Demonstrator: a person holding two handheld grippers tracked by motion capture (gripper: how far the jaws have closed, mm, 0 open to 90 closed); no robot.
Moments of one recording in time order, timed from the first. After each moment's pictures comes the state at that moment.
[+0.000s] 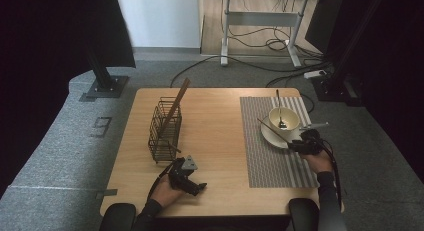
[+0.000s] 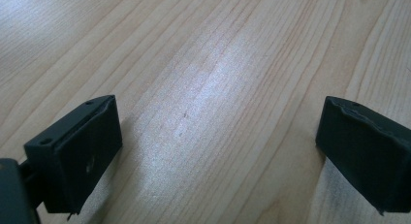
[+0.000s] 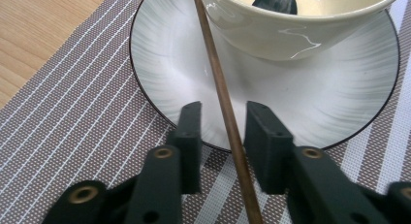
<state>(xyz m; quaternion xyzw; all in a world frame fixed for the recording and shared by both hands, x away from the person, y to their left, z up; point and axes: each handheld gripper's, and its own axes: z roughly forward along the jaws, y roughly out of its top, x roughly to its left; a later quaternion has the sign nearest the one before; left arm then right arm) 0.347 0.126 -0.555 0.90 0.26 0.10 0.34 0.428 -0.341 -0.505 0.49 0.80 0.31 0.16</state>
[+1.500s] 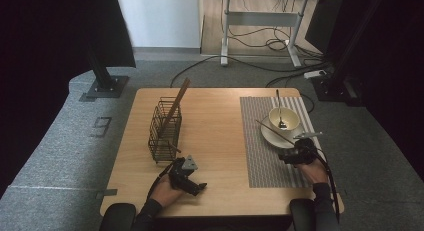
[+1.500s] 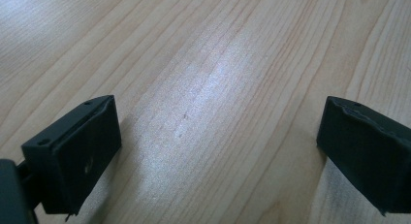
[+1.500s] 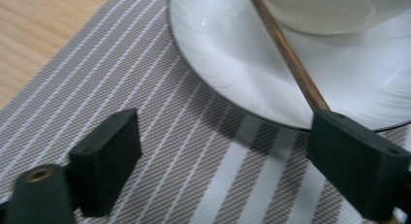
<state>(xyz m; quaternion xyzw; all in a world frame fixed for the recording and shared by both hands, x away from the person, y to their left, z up) 0.348 0.126 -0.555 0.90 0.26 0.10 0.34 0.407 -0.322 -0.524 0.48 0.80 0.32 0.17</state>
